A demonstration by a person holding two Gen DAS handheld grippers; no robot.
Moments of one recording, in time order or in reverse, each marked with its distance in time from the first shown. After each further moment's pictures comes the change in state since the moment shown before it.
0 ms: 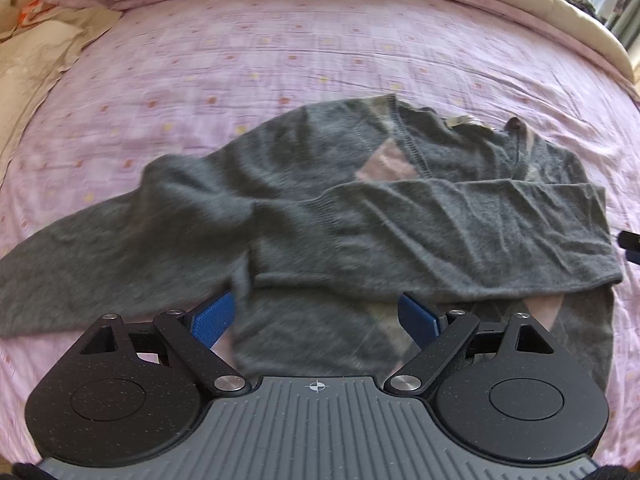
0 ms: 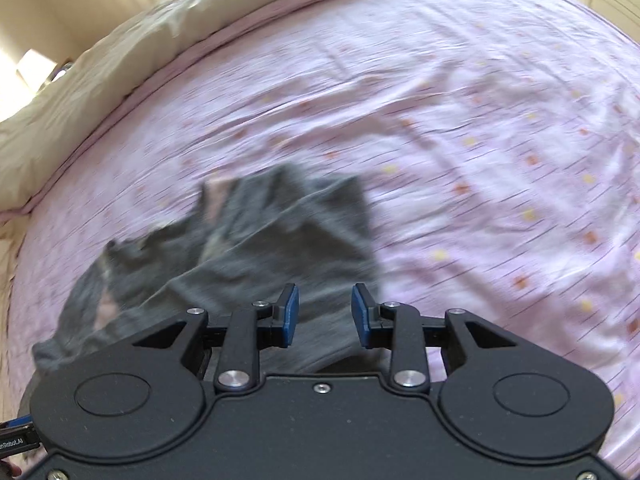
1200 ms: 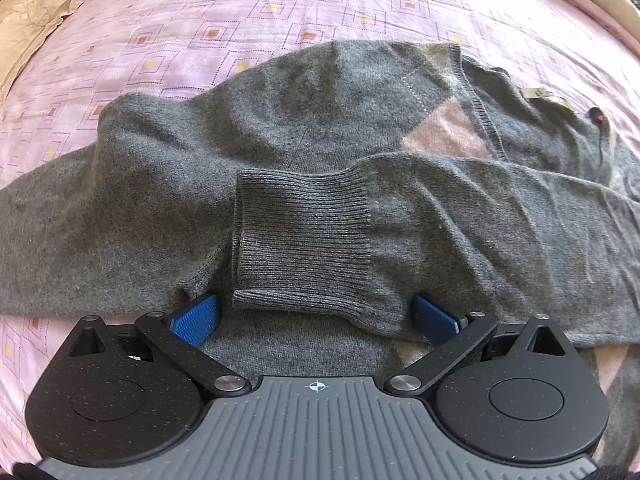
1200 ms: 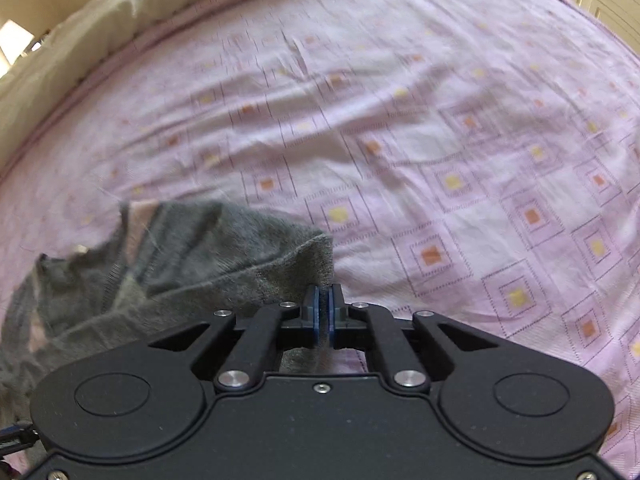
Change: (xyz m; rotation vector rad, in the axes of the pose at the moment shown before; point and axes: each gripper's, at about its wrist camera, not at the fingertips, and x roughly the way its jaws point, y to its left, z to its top) left arm 0.078 0.007 0.000 -0.114 0.090 0.068; right arm 0.062 -0.020 0.041 -0.082 0.069 -0.080
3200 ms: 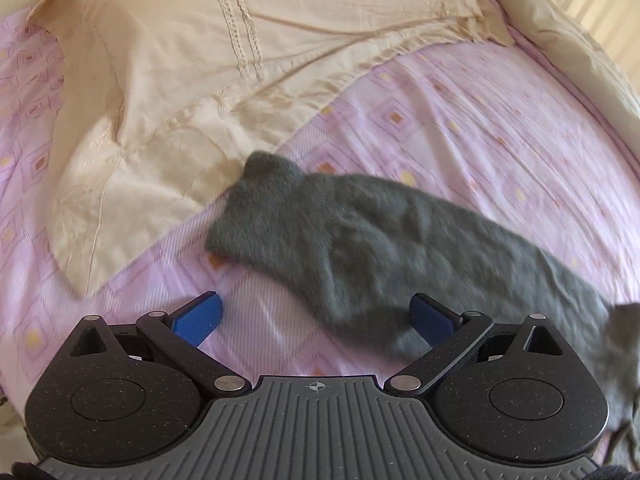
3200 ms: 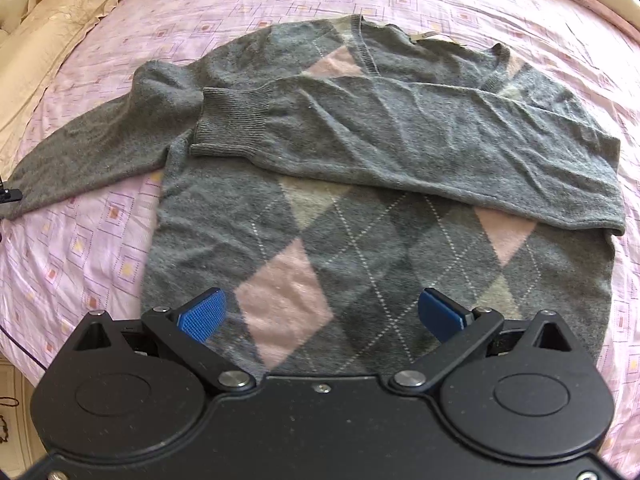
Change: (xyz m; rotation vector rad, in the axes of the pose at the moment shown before) left arm -0.045 0.370 -0.089 -0.631 -0.203 0.077; right arm -0.081 0.253 -0.207 -0.496 0.162 0.064
